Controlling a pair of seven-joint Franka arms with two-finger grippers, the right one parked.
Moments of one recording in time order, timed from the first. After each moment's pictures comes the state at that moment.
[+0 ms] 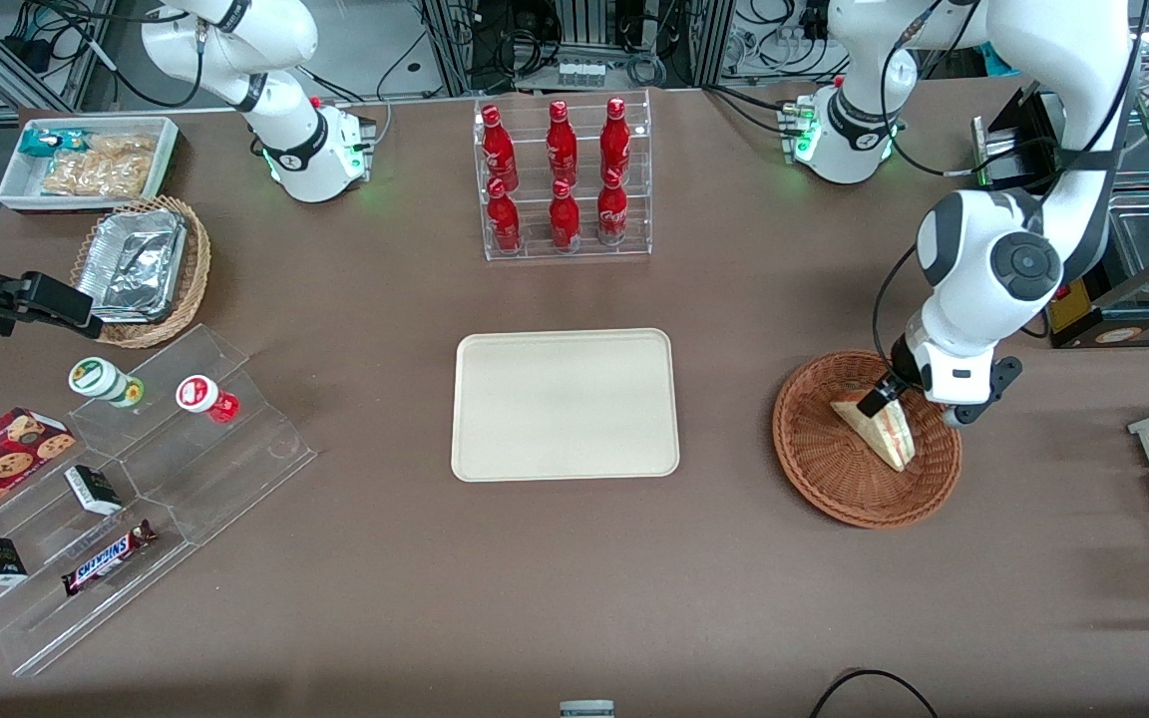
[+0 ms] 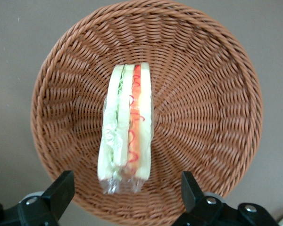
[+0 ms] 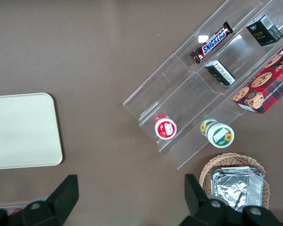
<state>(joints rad) -0.08 0.17 -0.05 -2.24 0.00 2.46 -0.89</state>
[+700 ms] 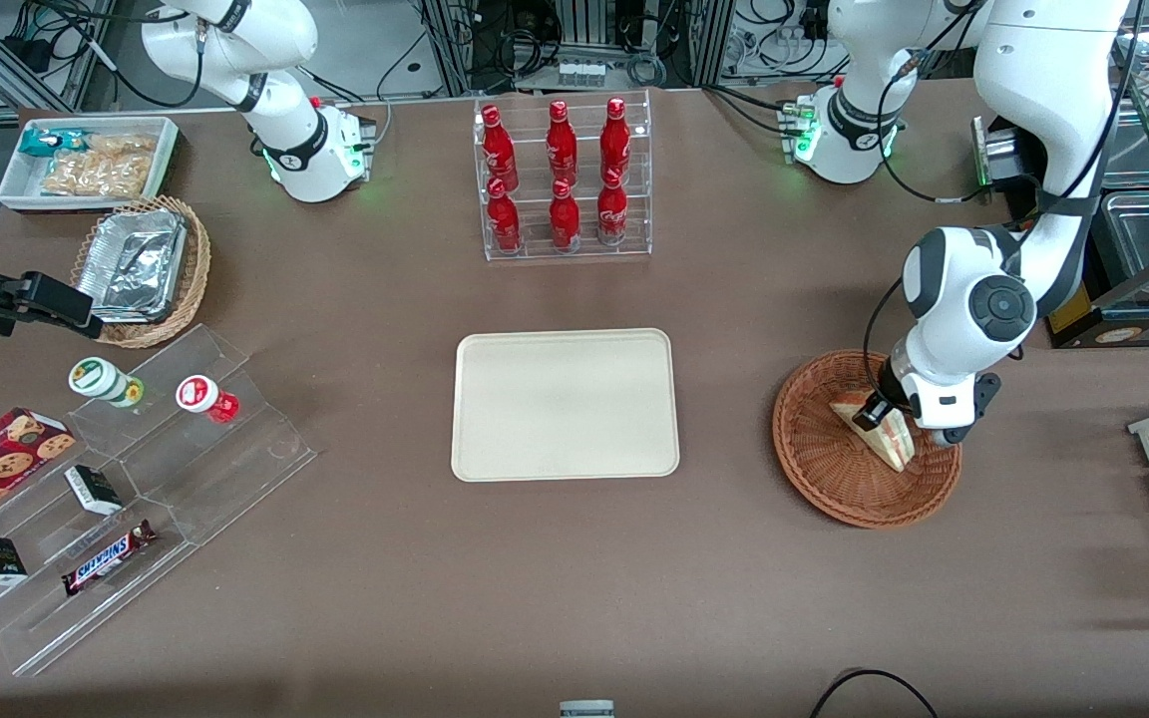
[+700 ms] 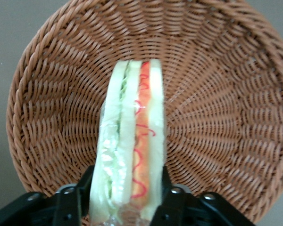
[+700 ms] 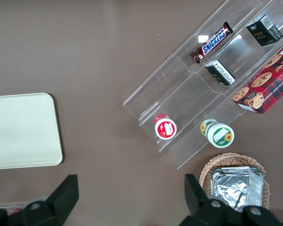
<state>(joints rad) -0.08 0.28 -0.05 -2.19 0.00 2.48 -0.95</state>
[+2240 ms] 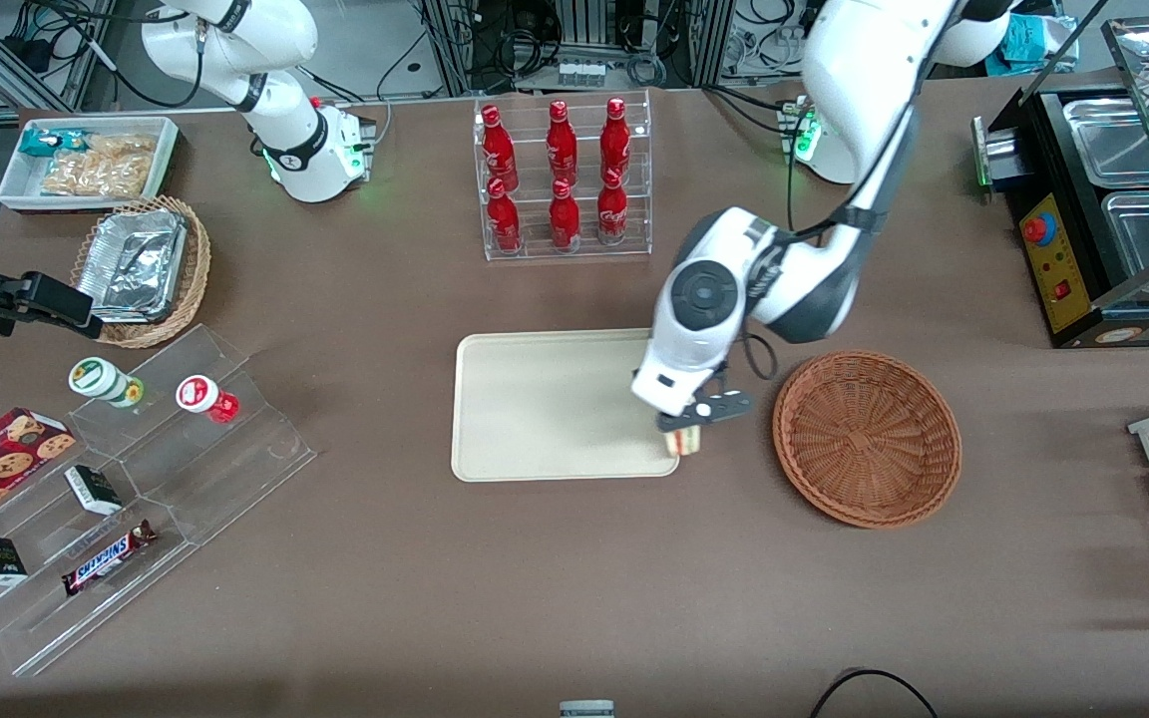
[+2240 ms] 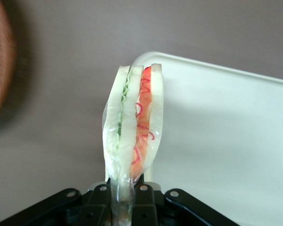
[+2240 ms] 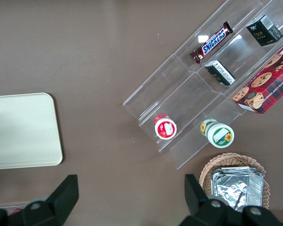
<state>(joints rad) -0.61 0.53 -0.06 -1.64 0.00 2.08 -0.89</state>
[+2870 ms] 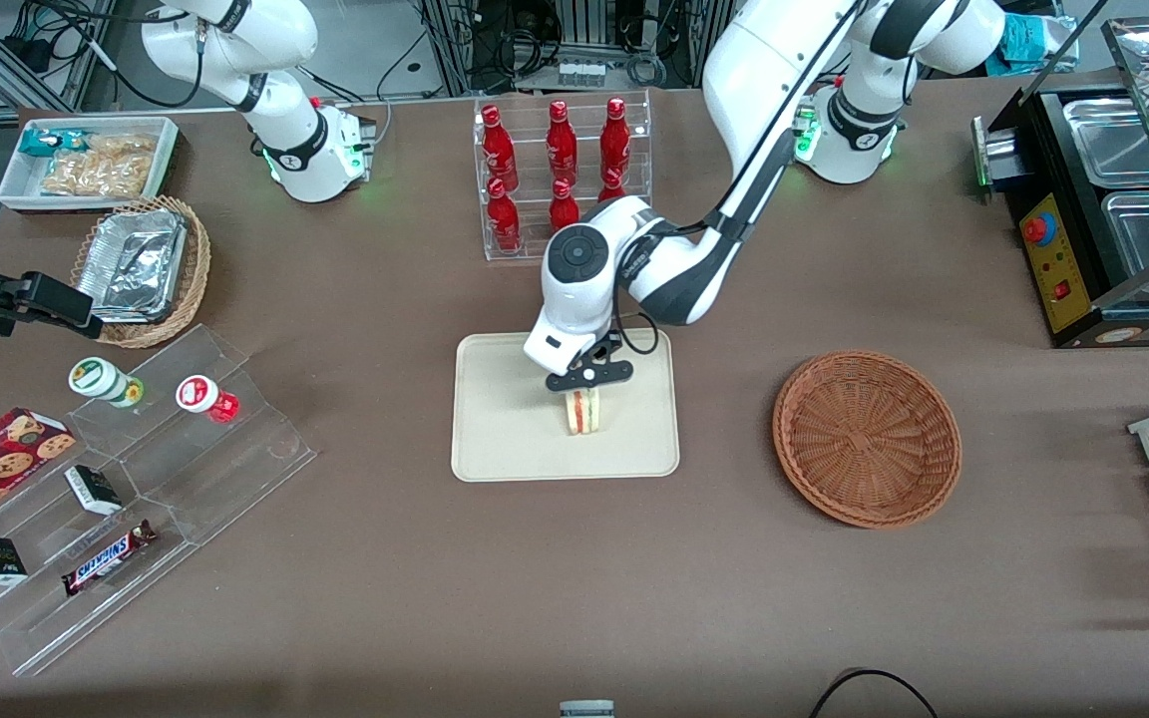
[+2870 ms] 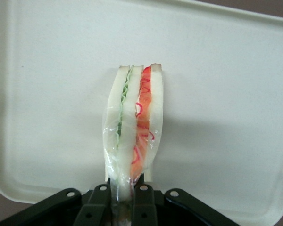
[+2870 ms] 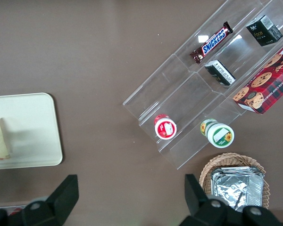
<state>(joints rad) -0.80 0.68 -0.06 -1.56 0.00 2.26 -1.02</state>
